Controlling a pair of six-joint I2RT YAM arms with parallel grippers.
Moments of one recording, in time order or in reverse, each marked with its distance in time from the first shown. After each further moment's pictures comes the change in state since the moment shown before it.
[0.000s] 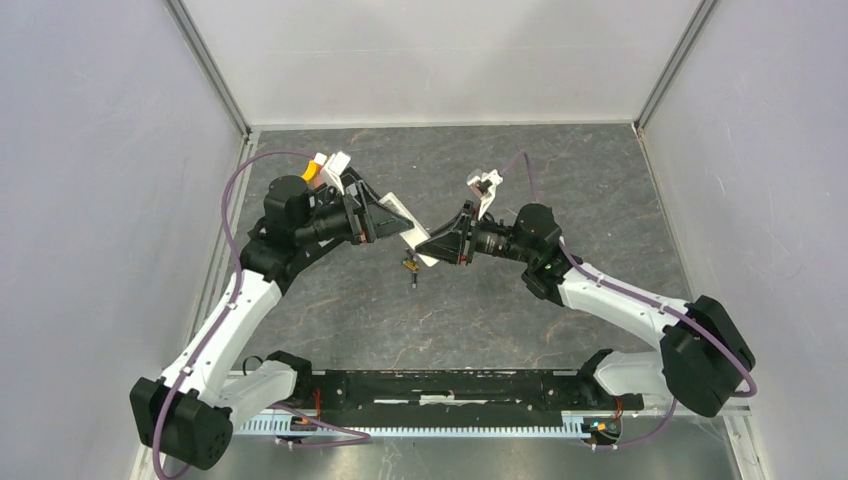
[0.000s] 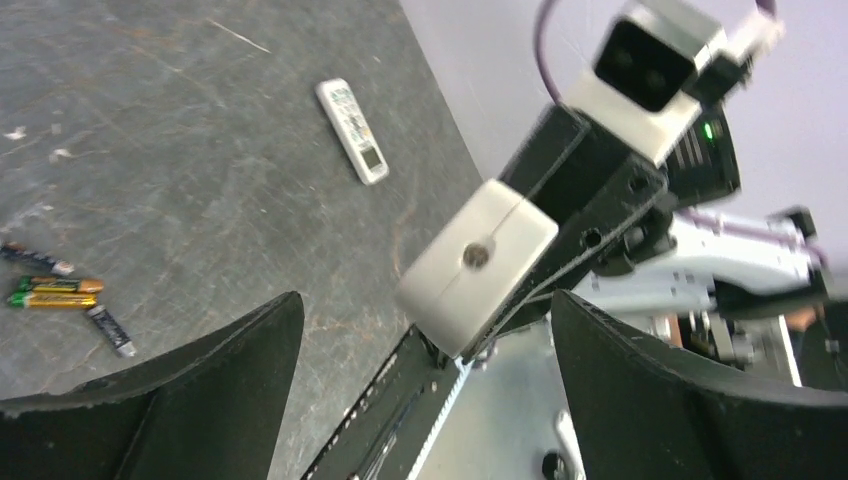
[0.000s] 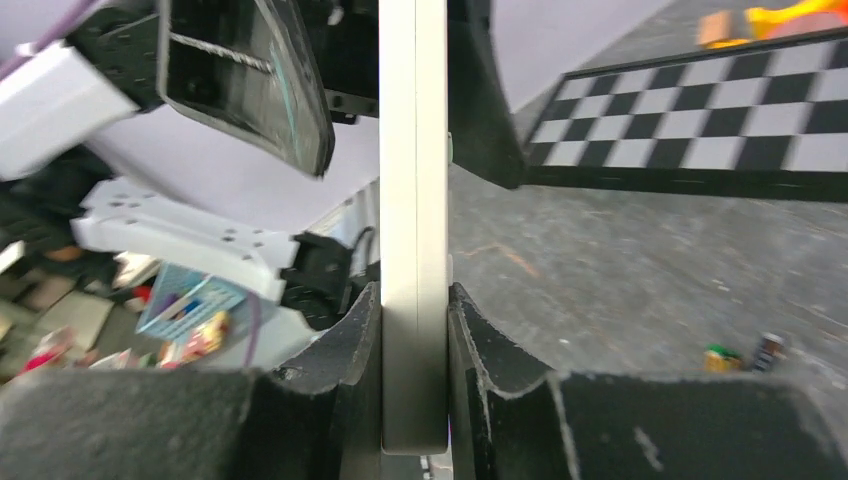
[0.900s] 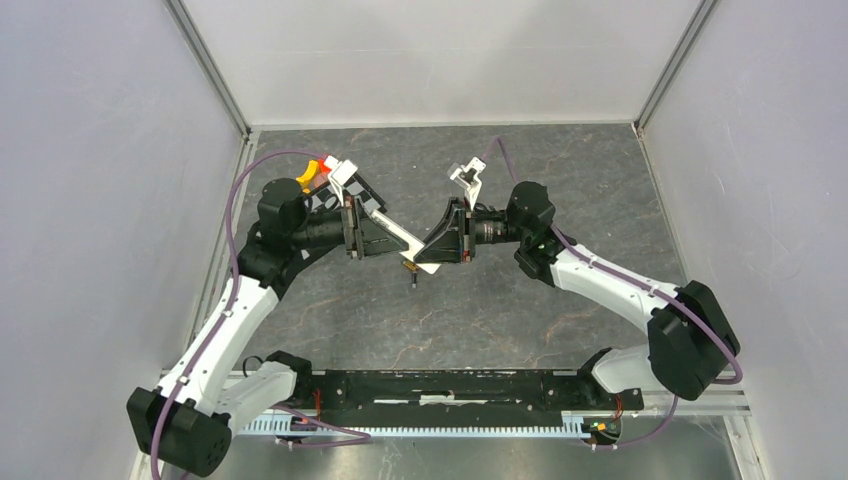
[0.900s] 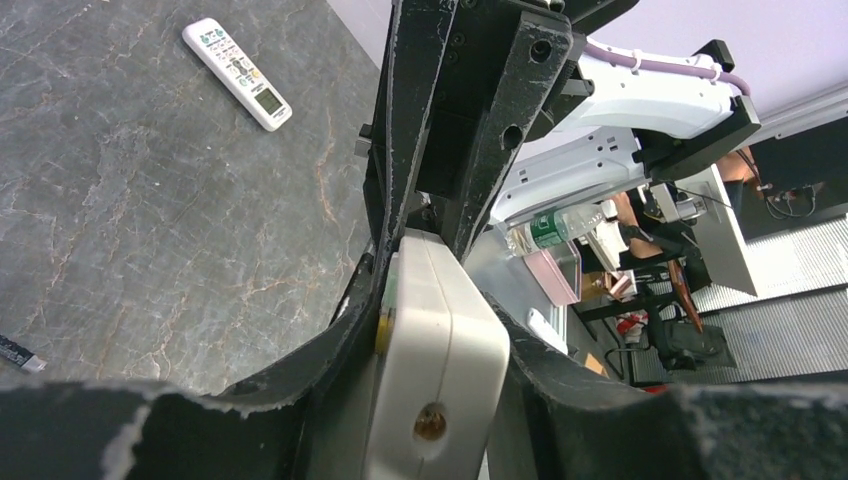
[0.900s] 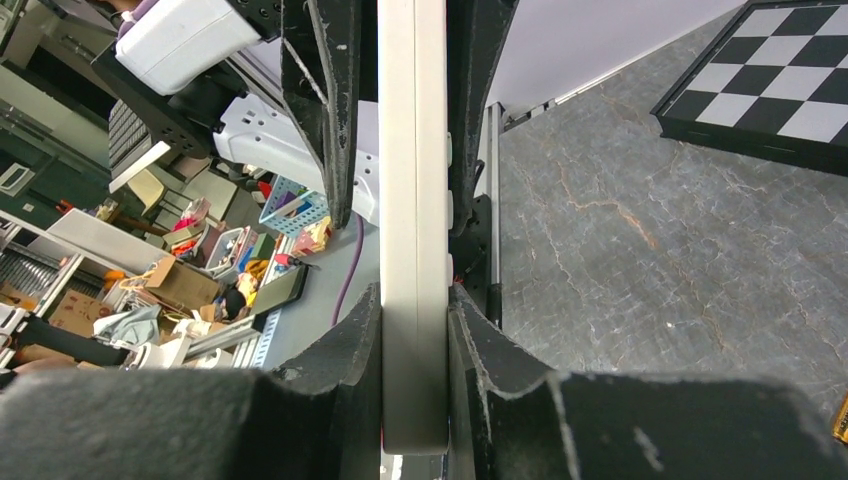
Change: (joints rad) left arm 0.004 -0.042 0.011 0.006 0.322 0.079; right arm -0.048 0.105 0.164 -0.030 -0.404 0.105
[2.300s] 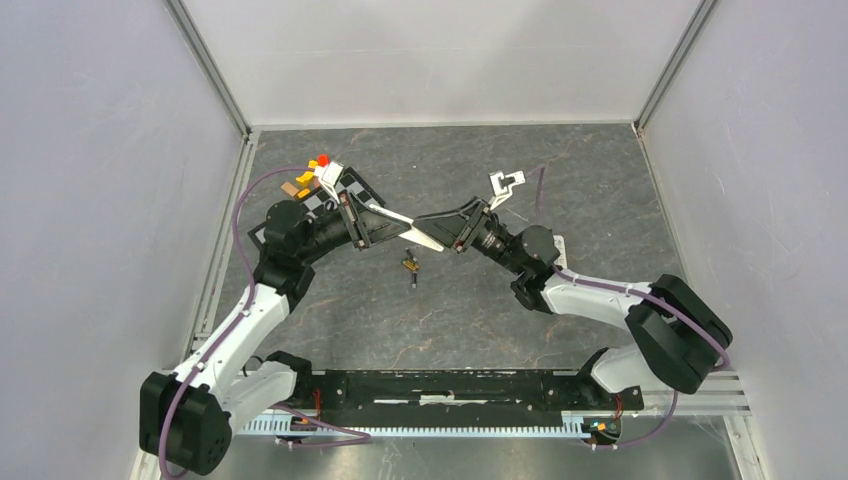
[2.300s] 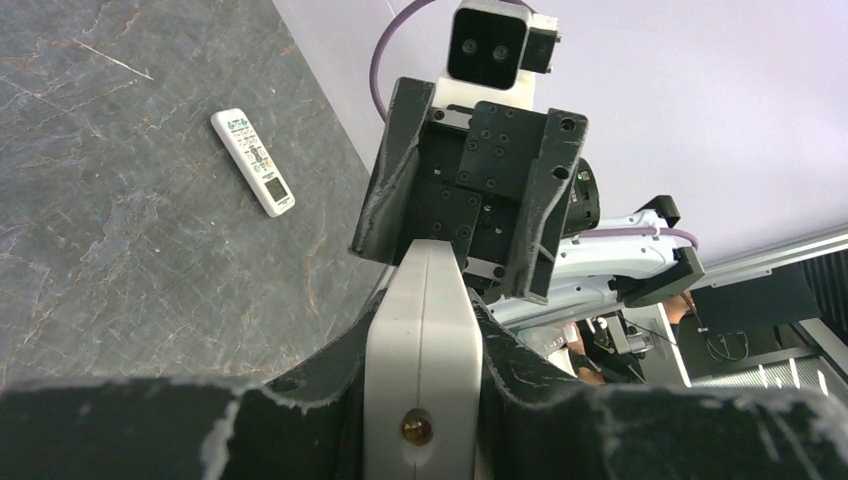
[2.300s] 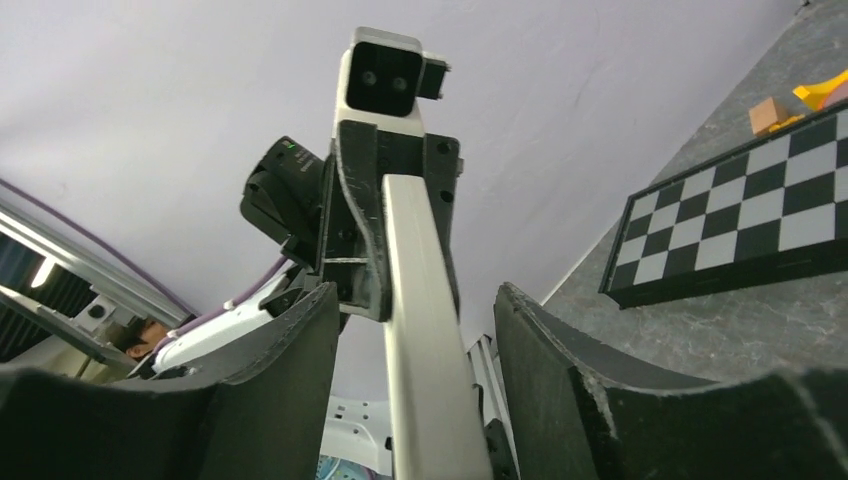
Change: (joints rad) left arm 0.000 0.014 -0.239 0.513 -0.220 -0.385; right arm 0.089 0.034 -0.254 0.578 0.692 0.375
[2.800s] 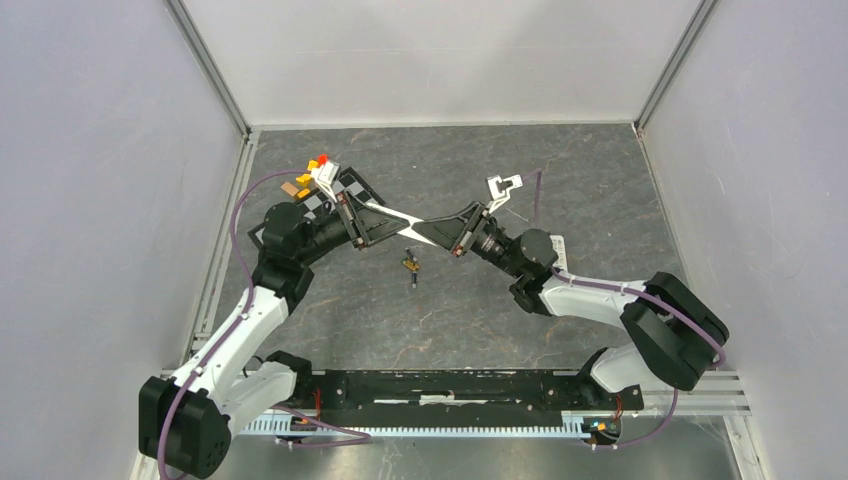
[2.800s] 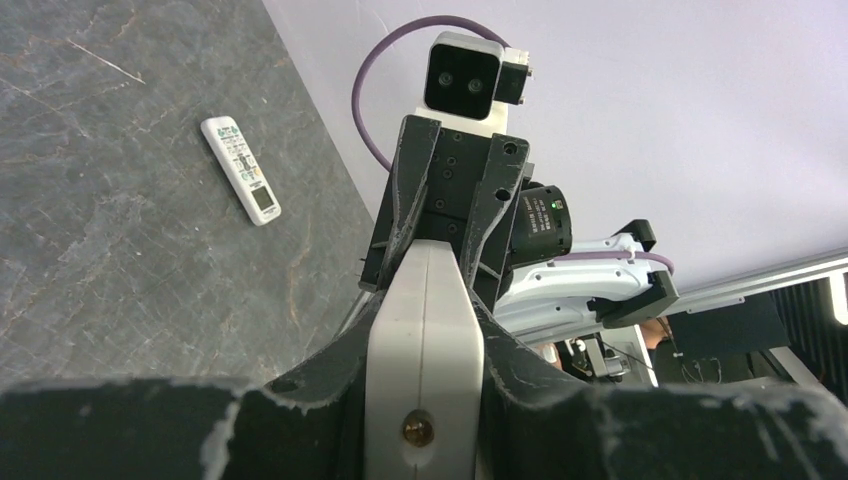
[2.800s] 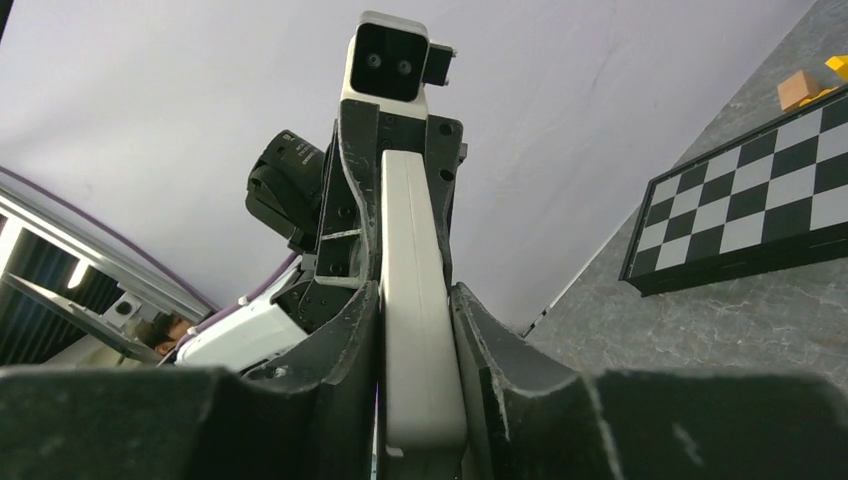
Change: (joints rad) left arm 0.000 -0.021 -0.004 0.007 -0.044 -0.068; right arm 0.007 0.027 -0.016 0.020 0.000 0.045
